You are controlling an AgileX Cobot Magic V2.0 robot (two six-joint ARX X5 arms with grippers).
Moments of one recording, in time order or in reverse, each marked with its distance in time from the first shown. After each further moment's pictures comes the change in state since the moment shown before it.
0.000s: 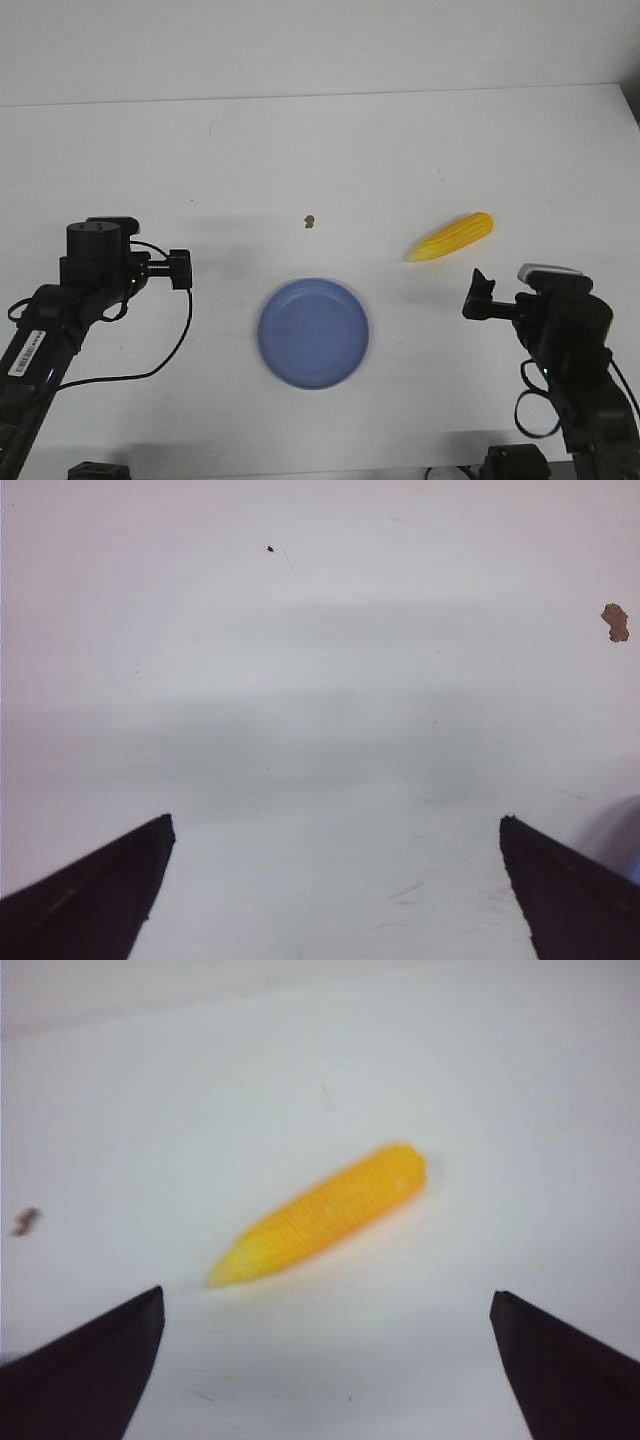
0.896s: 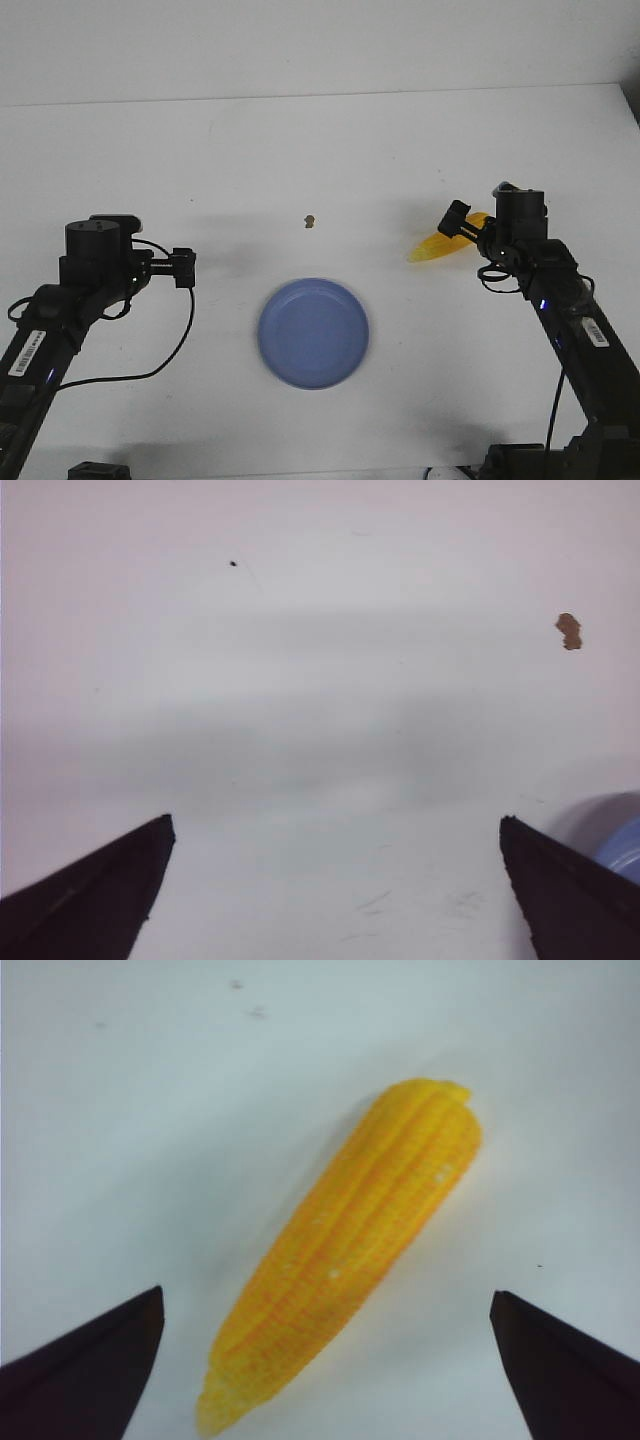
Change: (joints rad) left arm 0.000 0.000 0.000 0.026 0.060 0.000; right arm -0.019 0.715 0.281 0.097 -0.031 0.352
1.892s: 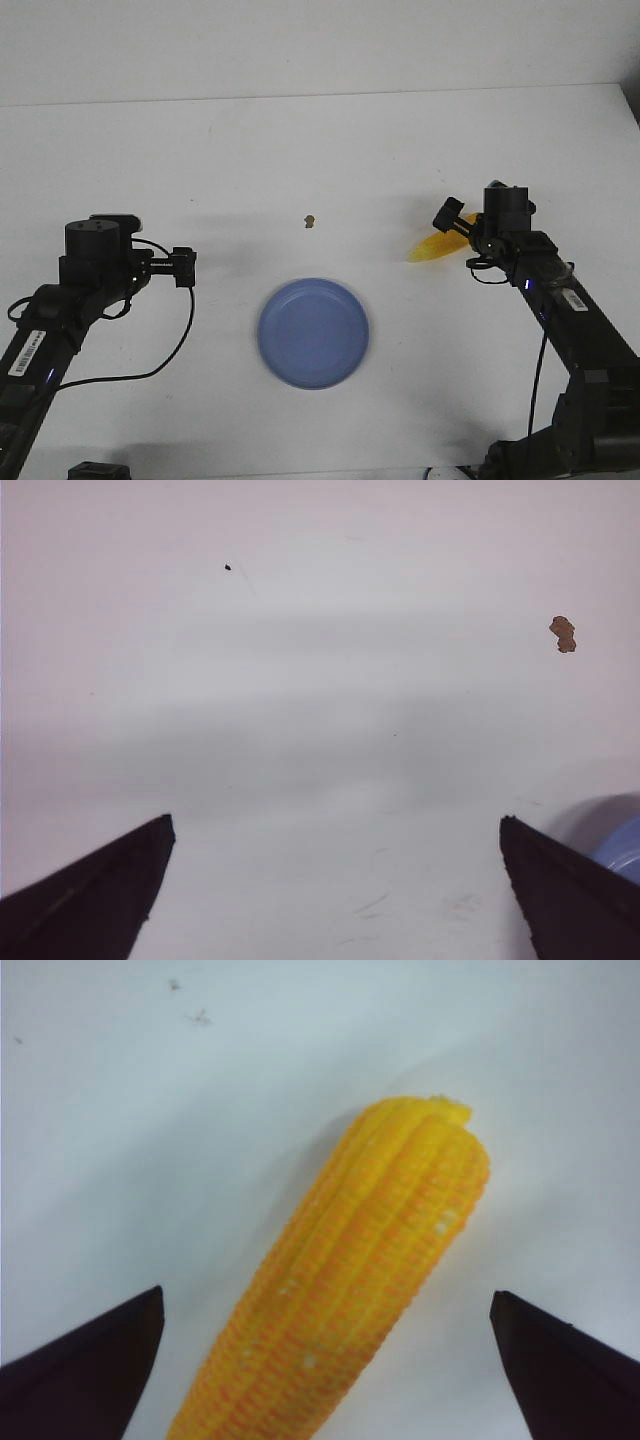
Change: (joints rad) left arm 0.000 0.000 0.000 0.006 0.005 0.000; right arm 0.000 0.143 0.001 0.126 0.028 0.034
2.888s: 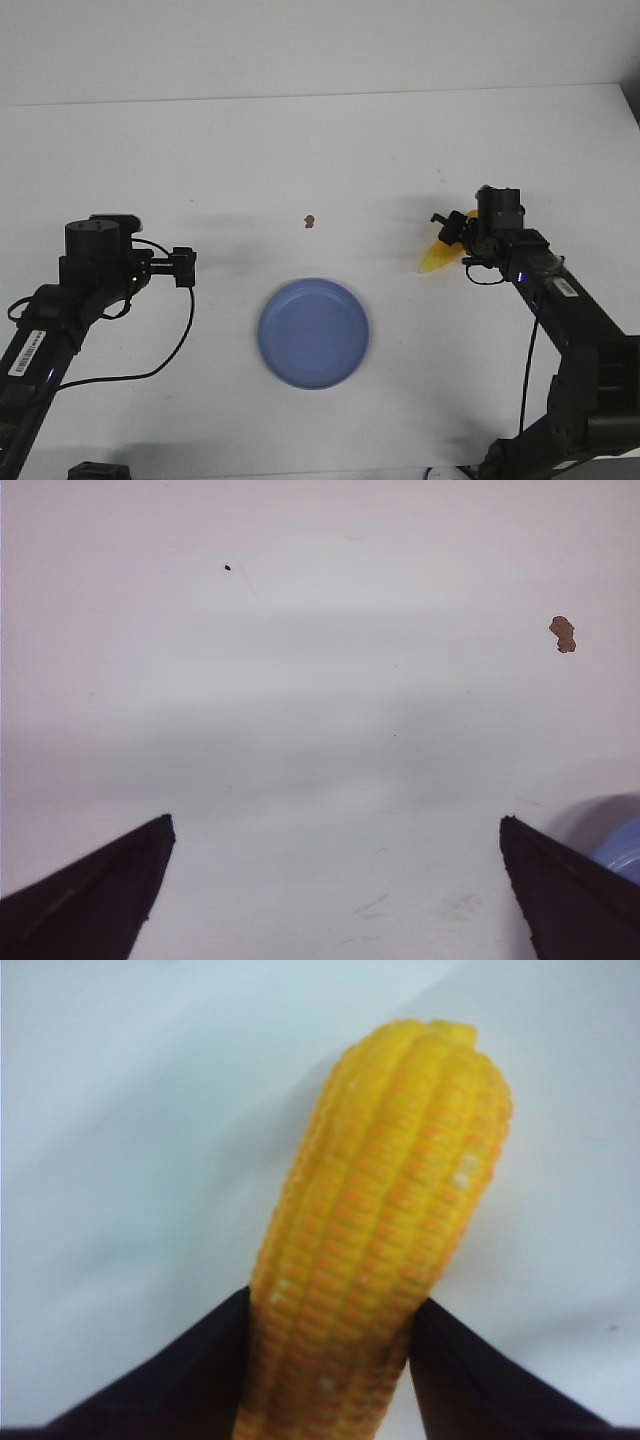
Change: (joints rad) left arm 0.000 0.000 0.000 0.000 0.000 0.000; right arm 0.000 0.061 0.002 -0.006 -0.057 -0.041
